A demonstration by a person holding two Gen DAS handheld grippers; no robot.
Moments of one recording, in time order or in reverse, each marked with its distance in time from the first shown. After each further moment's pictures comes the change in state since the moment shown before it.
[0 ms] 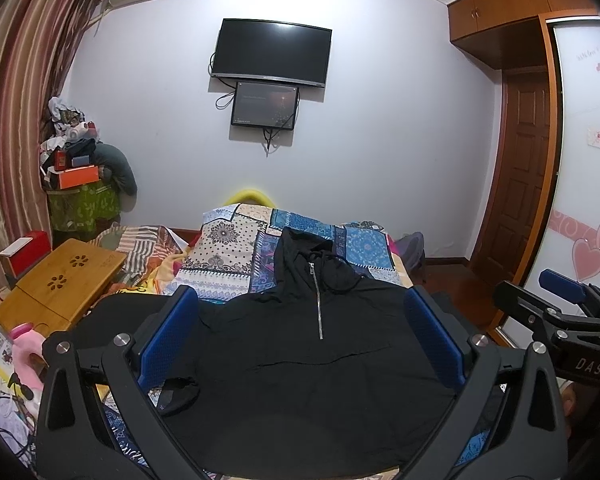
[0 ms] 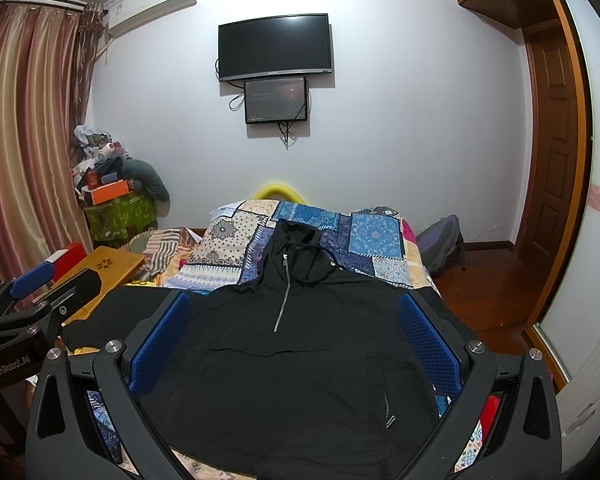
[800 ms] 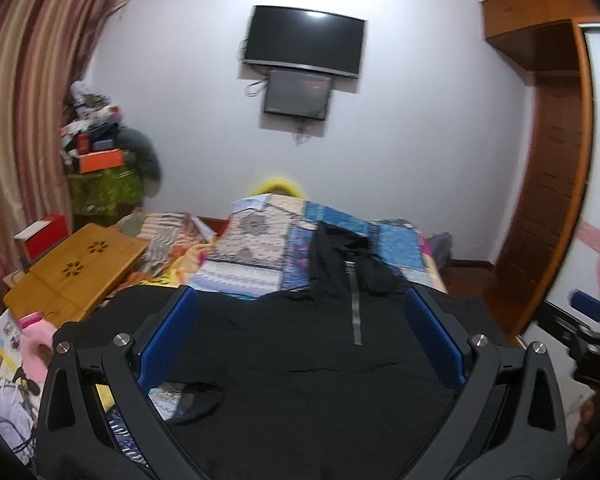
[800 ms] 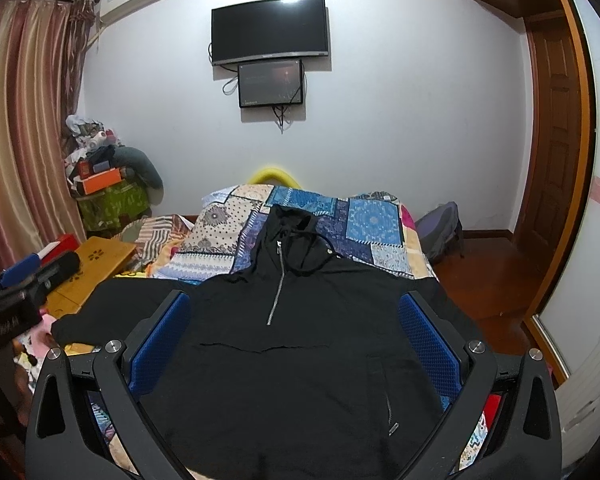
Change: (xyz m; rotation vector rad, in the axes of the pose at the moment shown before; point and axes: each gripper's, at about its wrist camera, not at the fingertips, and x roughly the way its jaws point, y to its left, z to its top) left arm 0.044 0.048 0.006 -0.059 0.038 0.122; right arm 0.033 -0.006 -0.003 0.004 0.078 -0.016
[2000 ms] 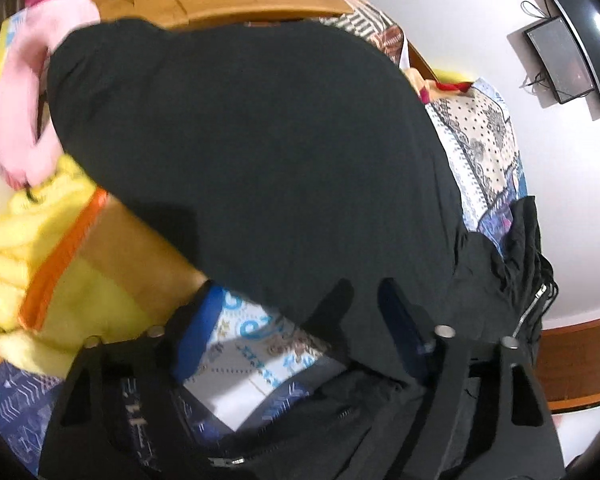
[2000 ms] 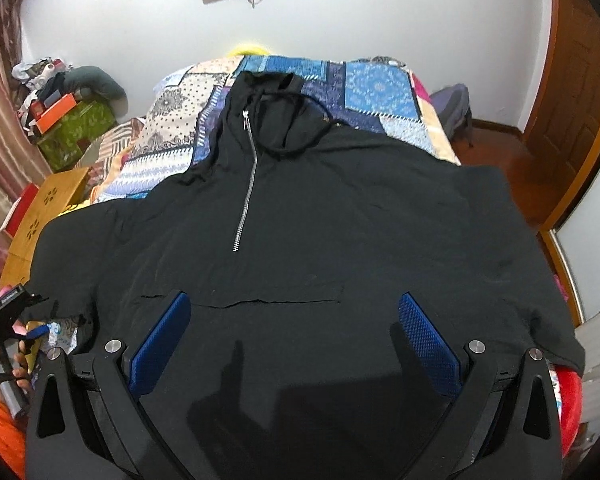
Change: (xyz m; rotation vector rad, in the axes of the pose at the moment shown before) left arm 0.207 0.272 -0.153 -0.793 0.601 0.228; right arm 0.137 -0.024 -0.033 0.093 0.458 -0.006
